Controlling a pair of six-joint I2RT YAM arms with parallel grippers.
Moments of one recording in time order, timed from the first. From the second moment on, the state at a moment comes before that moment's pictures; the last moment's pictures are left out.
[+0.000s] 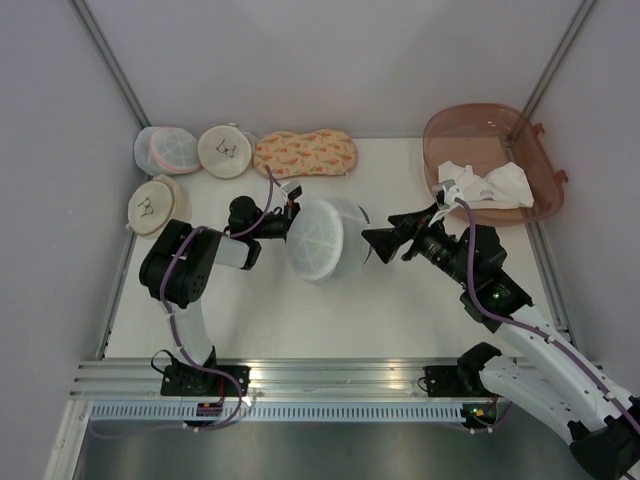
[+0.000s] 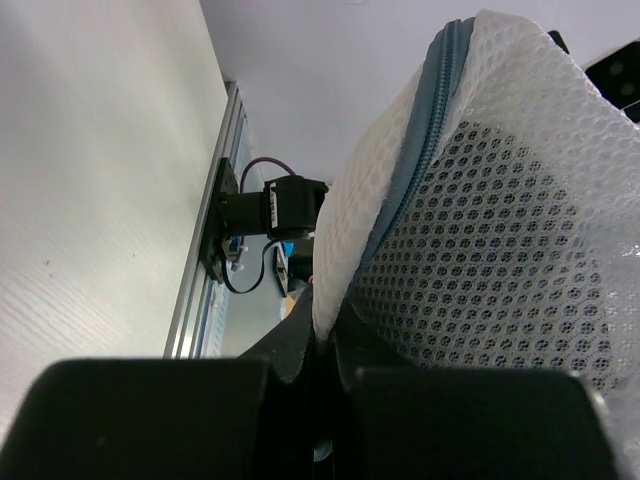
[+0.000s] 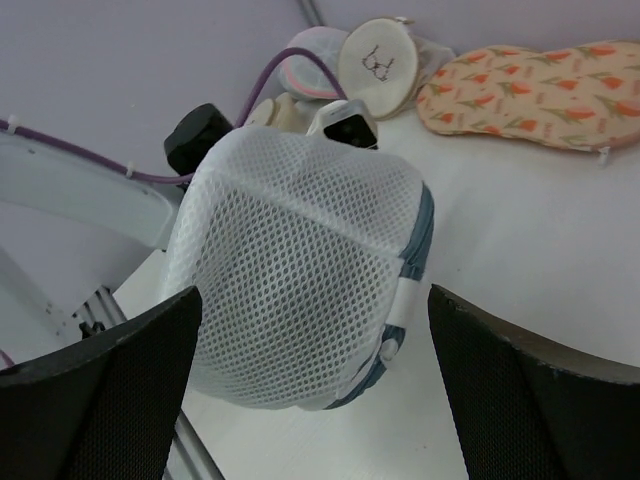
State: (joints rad) left arm -0.33 1.90 0.76 1.24 1.24 -1.55; right arm 0.56 0.79 0.69 0.09 -0.20 0.44
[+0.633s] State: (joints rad) left arm -0.33 1.89 0.80 1.28 1.21 -1.59; right arm 0.51 0.82 0.44 0.45 -0.41 0.71
